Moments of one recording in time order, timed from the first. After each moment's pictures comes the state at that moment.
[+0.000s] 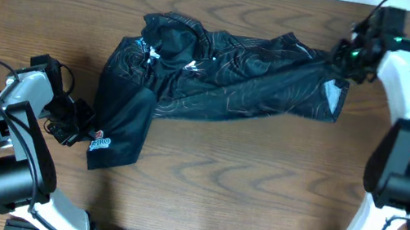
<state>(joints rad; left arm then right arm) 0.39 1.82 1.01 -0.91 0.22 -0.49 -0.08 2.15 1.78 -0.81 -0.36 0.34</state>
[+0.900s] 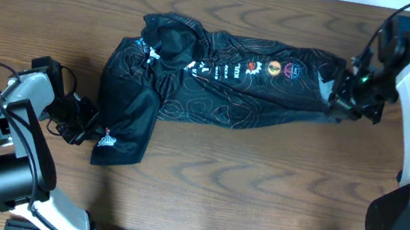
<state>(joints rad) 0.39 1.84 1.00 -0.88 0.39 -0.49 0.00 1.85 1.77 -1.54 -0.29 0.30</state>
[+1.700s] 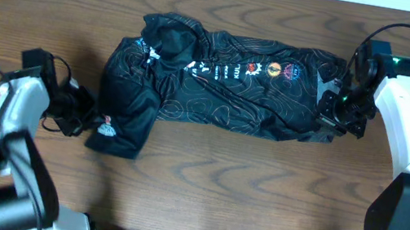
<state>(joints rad) 0.40 1.64 0.99 -0.86 0.46 -0.46 0.02 1.83 1.50 -1.32 -0.25 0.30</state>
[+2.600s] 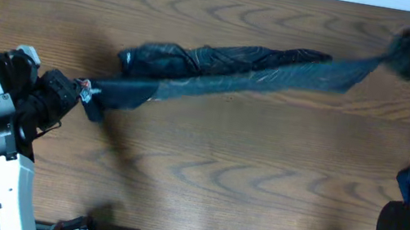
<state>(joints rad) 0.41 1.05 1.06 -0.86 0.46 -0.54 -0.20 1.83 2.11 -1.31 -0.24 0.30</state>
